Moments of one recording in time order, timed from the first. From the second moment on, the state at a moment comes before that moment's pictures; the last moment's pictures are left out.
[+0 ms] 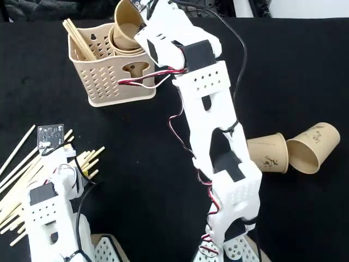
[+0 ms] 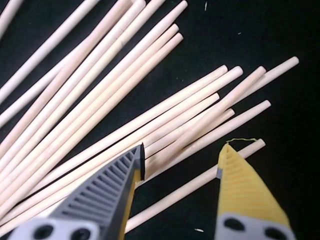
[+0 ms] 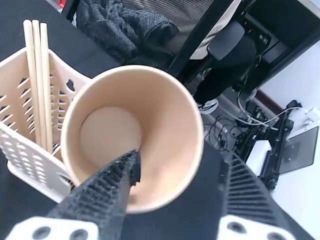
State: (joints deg) left arm -27.6 -65.9 84.3 52.6 -15.3; right arm -23.1 22.9 -53.2 69.0 23.4
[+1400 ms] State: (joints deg) left arm -27.6 -65.9 84.3 52.6 -15.3; right arm 17.1 -24.2 -3.7 94.7 56.9
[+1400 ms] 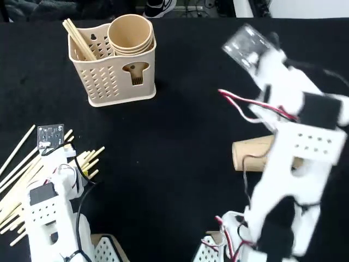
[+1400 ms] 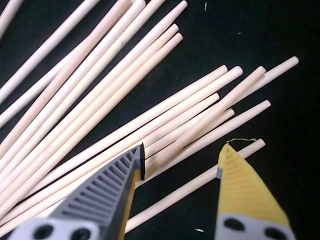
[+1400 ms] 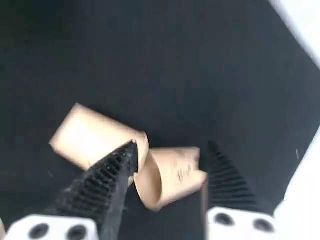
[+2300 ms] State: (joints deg) left arm -27.6 -65.9 84.3 52.6 -15.3; right arm 42.1 -32.5 59.8 28.5 85.4
